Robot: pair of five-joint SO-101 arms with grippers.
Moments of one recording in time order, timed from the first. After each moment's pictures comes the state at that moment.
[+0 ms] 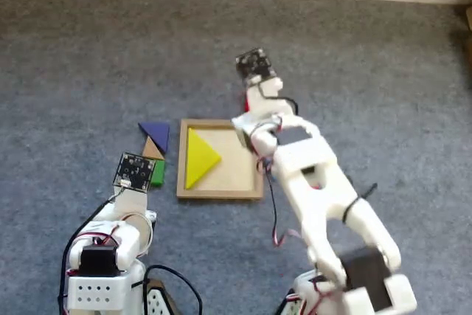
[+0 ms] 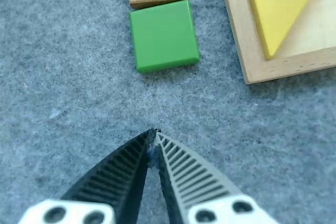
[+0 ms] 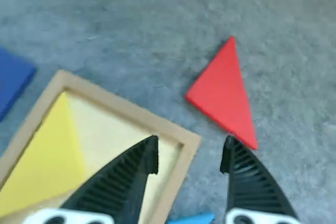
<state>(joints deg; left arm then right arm) -6.0 -102.6 96.0 75.6 -7.8 -23.8 -6.8 32.7 30.4 9.2</state>
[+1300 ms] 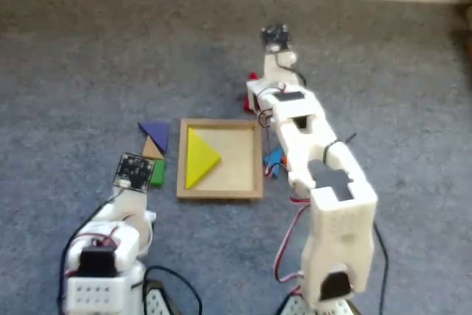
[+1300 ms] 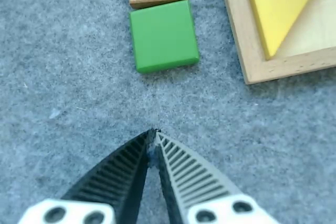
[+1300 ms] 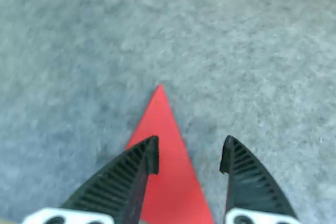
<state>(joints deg) -6.0 -102.6 96.0 75.6 -7.8 -17.4 28.4 4.4 20.2 2.0</state>
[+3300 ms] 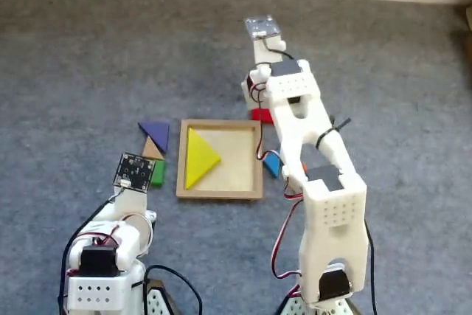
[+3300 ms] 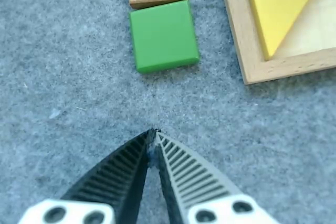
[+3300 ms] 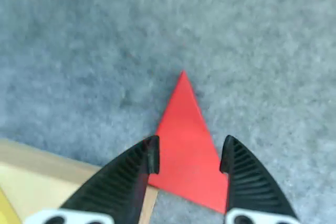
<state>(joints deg) -6.0 -102.6 96.0 75.6 -7.8 -19.0 33.8 -20.5 58.6 5.8</state>
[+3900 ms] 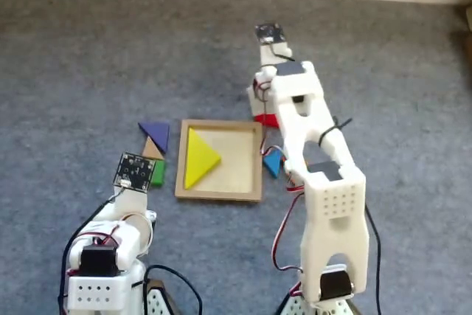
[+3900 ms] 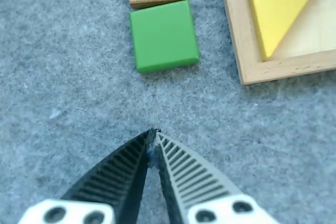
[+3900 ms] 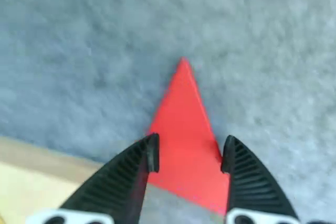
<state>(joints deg) -6.0 -102.6 96.0 75.6 -7.8 -15.6 43.0 -25.3 66.8 7.8</state>
